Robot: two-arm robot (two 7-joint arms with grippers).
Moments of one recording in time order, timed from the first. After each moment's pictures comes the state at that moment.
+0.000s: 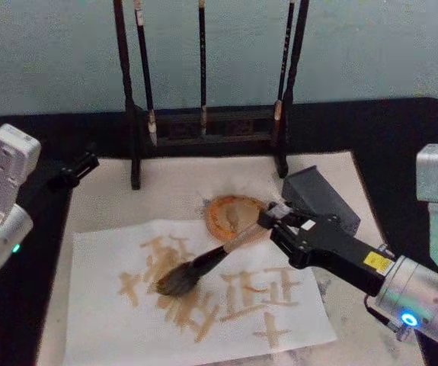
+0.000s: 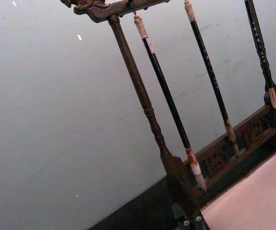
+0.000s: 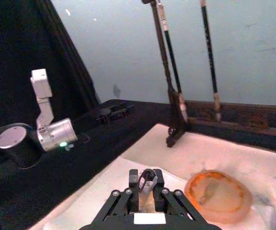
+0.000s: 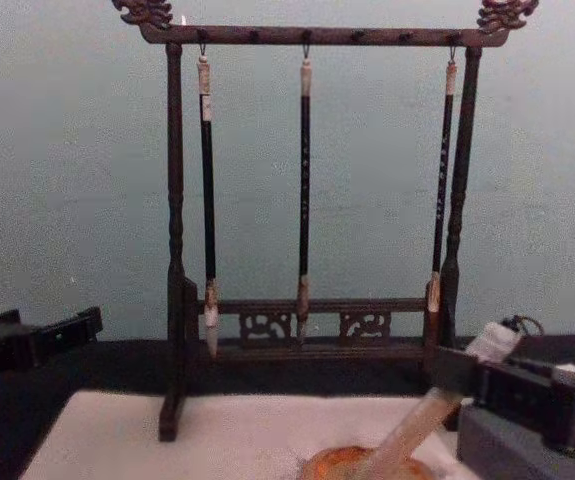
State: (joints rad) left arm -0.20 0.60 0.45 -1.41 -0.25 -0.12 0.03; right arm -0.09 0.69 -0.44 -1.92 0.82 0.08 0.28
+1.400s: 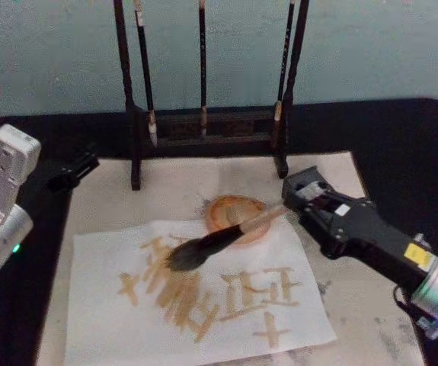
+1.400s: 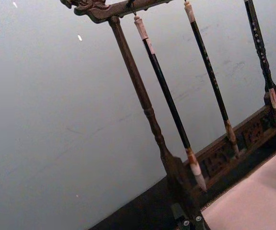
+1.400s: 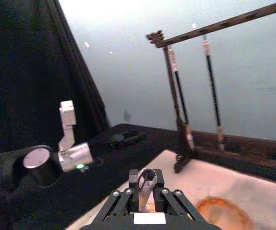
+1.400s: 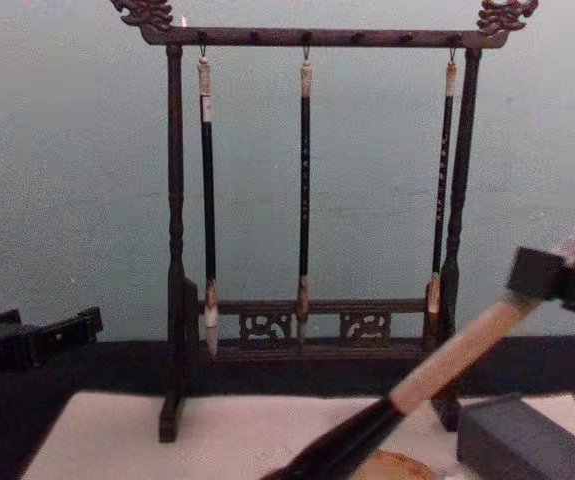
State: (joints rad) left arm -0.20 0.60 0.45 -1.41 -0.25 -0.12 0.03; right arm -0.23 0.69 -0.28 -2.03 0.84 0.04 0.37
